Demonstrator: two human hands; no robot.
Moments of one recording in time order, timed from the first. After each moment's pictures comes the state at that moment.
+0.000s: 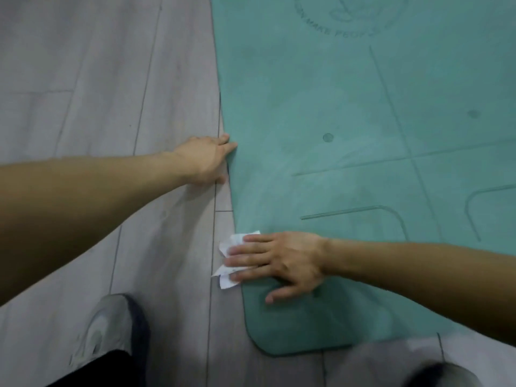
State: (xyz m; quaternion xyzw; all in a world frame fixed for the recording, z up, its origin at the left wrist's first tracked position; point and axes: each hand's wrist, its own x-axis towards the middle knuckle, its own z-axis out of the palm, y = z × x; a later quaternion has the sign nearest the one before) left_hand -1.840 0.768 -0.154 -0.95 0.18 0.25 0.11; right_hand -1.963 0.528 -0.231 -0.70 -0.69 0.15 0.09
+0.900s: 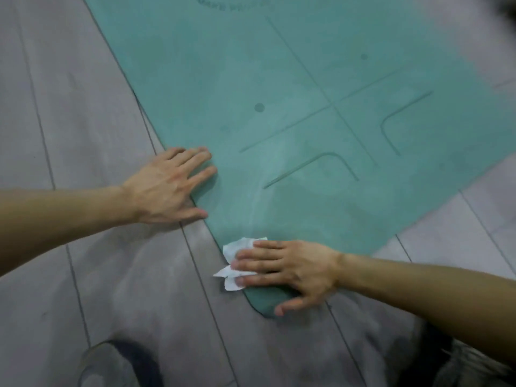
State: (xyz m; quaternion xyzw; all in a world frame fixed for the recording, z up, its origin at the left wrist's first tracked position) left_hand -1.875 0.774 -0.168 -0.84 0.53 0.06 0.12; right_hand -2.074 0.502 -0.217 -0.84 -0.51 0.16 0.12
